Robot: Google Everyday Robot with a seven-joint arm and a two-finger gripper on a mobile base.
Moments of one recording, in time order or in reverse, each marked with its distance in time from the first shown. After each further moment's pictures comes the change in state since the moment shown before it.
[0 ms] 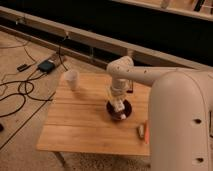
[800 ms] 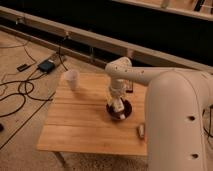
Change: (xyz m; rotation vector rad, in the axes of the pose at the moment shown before) arm -0.005 0.004 0.002 -0.003 -0.001 -0.010
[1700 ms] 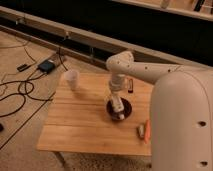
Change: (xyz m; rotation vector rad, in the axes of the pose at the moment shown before) arm -0.013 0.003 -0.047 -0.041 -0.060 -0.001
